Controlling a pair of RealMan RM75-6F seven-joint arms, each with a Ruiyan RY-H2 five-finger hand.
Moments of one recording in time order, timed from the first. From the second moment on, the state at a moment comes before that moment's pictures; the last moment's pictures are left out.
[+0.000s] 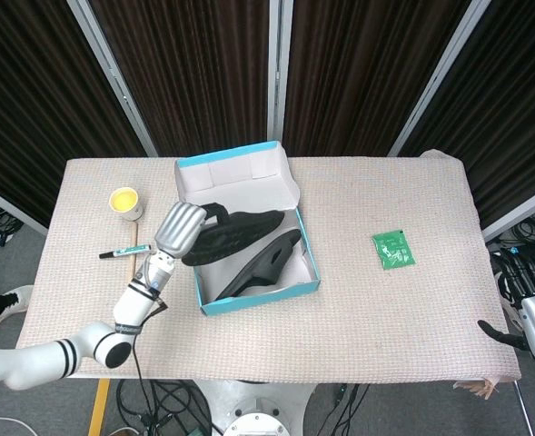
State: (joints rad) left arm -0.80 -1.56 -0.27 -1.41 1.28 1.12 -0.01; right arm 0.09 -0.95 0.04 -1.60 -1.62 1.53 0.22
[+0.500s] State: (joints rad) left arm -0.53 -1.30 -0.26 -1.59 1.32 1.39 -0.10; right arm 0.11 -0.95 0.04 -1.60 -1.63 1.52 0.22
